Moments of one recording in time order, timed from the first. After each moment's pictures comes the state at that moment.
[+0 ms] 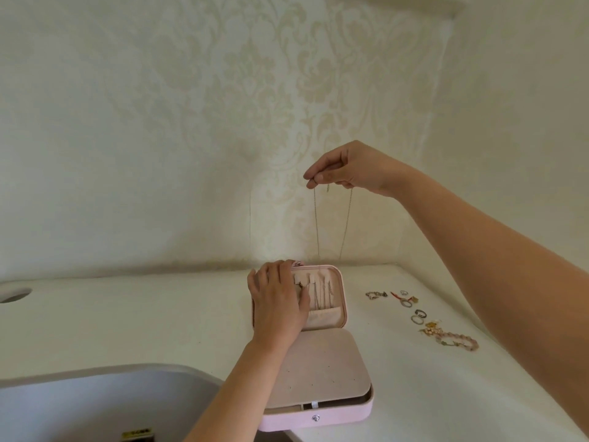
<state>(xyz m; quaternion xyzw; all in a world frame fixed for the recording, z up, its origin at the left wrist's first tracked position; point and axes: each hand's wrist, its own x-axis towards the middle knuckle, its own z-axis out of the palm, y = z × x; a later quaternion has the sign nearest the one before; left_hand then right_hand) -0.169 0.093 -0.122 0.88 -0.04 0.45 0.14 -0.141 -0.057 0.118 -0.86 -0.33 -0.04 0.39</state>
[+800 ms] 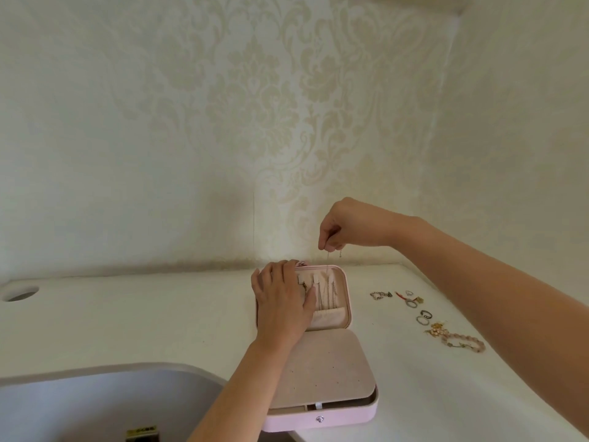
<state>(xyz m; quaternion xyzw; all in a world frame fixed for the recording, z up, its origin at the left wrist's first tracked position) -0.173 0.093 -0.119 0.89 -0.04 0.43 0.15 -0.150 -0.053 0.056 -0.93 -0.33 -0.01 0.15</state>
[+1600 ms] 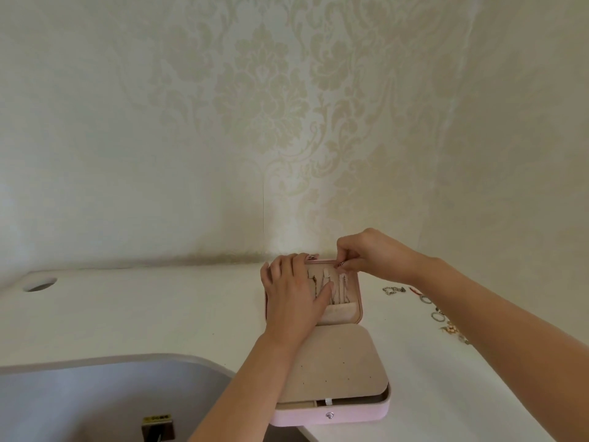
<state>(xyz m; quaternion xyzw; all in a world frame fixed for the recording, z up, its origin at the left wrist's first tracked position) -0.168 0.094 -0.121 0.88 -0.06 0.43 0.18 -0.150 -0.072 -0.006 -0.93 -0.34 -0.07 0.12</state>
